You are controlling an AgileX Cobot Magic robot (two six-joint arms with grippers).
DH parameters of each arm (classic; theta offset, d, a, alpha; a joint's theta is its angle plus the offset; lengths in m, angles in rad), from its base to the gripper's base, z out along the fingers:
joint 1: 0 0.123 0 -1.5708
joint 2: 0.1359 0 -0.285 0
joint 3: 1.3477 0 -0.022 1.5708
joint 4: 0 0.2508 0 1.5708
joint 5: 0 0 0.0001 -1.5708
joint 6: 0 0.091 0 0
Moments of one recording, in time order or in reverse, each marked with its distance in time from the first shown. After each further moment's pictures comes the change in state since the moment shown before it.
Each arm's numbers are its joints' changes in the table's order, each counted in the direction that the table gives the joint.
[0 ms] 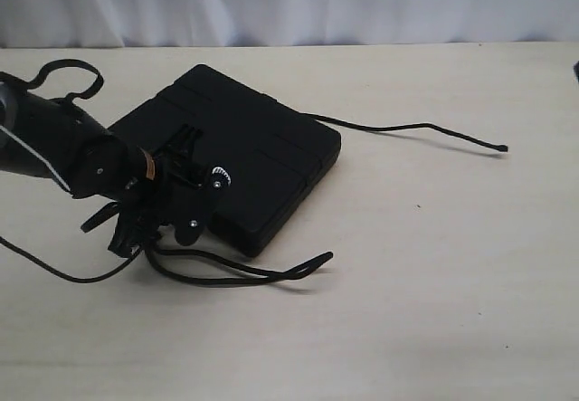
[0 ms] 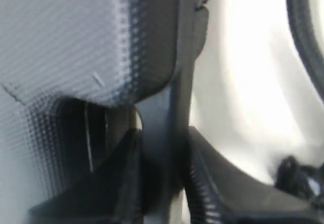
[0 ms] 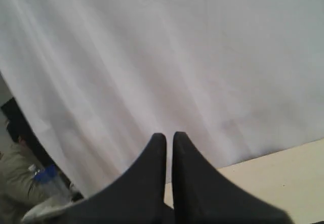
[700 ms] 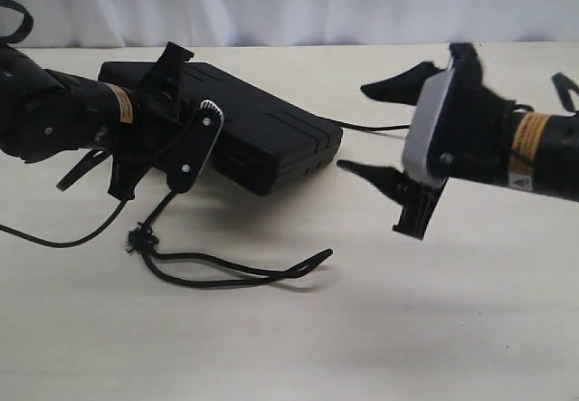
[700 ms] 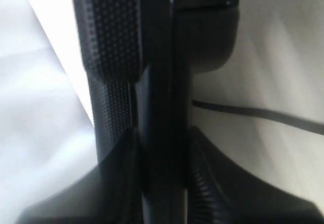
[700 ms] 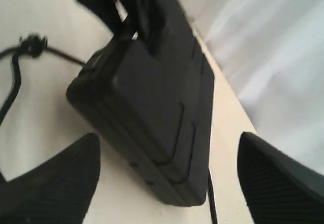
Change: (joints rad) left arm 0.000 -0.229 0.000 0.020 0.070 -0.001; right arm 0.279 0.552 -0.434 -0.701 -0.247 -0.745
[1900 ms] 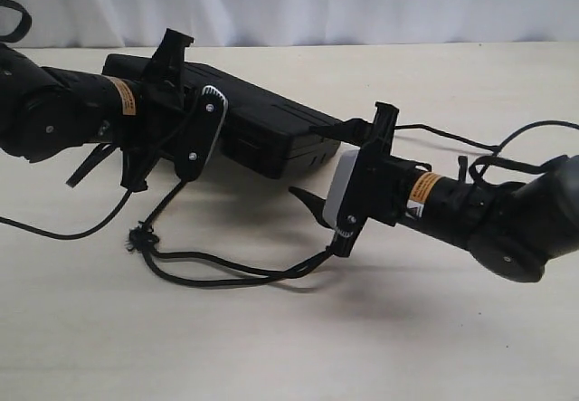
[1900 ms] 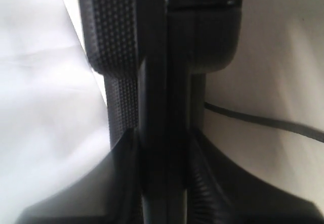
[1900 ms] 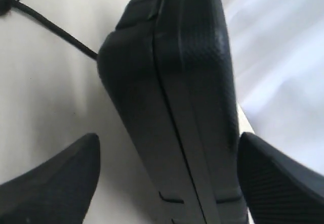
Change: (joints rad) left arm 0.000 -0.001 0.000 -0.037 0.083 -0.014; right arm 0.139 0.500 -0.012 0.655 0.354 -0.750
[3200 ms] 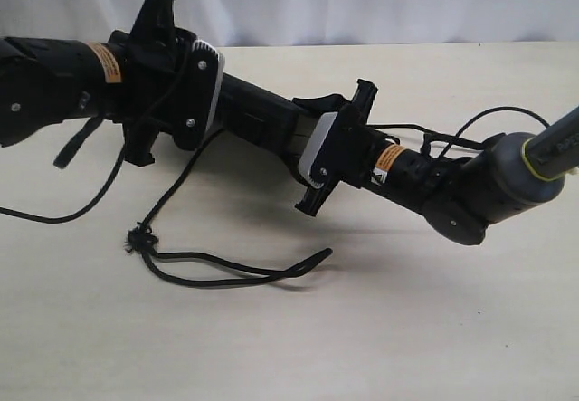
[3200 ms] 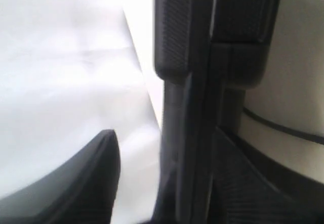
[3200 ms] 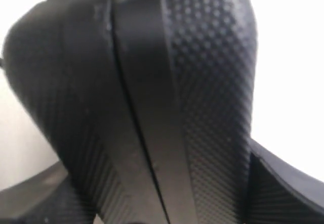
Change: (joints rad) left arm -0.032 -0.128 0.000 -0.072 0.010 -0.006; right arm 0.000 0.173 -0.223 0.041 0.041 0.116
